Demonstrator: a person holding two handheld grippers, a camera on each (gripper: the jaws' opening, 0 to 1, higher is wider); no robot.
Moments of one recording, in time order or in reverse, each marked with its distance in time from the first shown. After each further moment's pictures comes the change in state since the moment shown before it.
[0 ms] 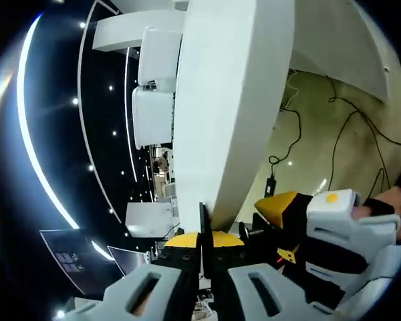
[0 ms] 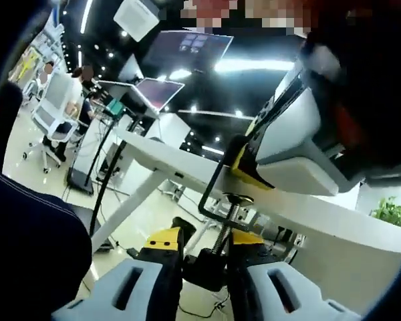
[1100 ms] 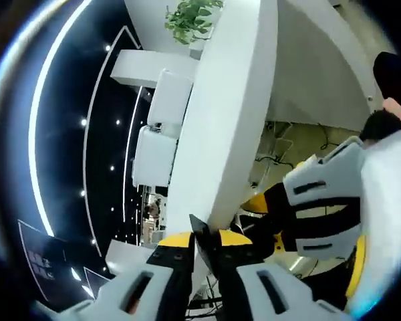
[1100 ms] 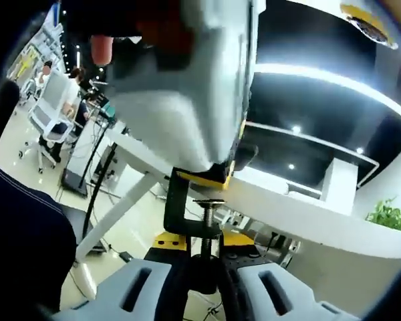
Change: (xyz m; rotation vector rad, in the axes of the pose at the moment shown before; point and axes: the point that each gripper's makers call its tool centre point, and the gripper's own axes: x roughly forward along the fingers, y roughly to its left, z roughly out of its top) left arm -0.007 -0.001 0.002 -0.130 -0.406 -0.044; right arm 0.014 -0.020 -0.002 -0.034 -0.068 -0.024
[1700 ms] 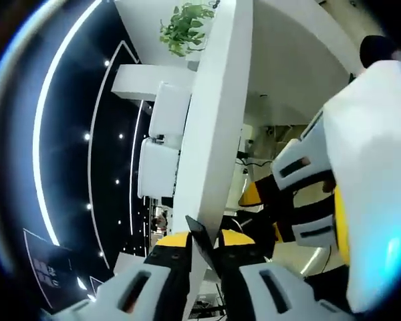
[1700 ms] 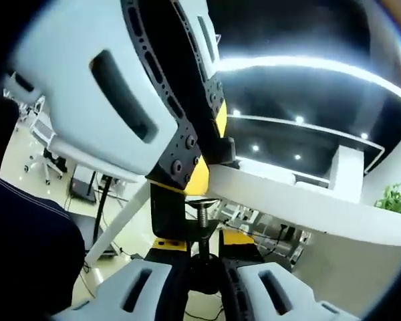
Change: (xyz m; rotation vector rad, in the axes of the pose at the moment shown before) left arm 0.000 -0.007 -0.003 0.068 -0.056 0.032; right arm -0.010 -0.001 -0.002 0.047 0.030 0.031
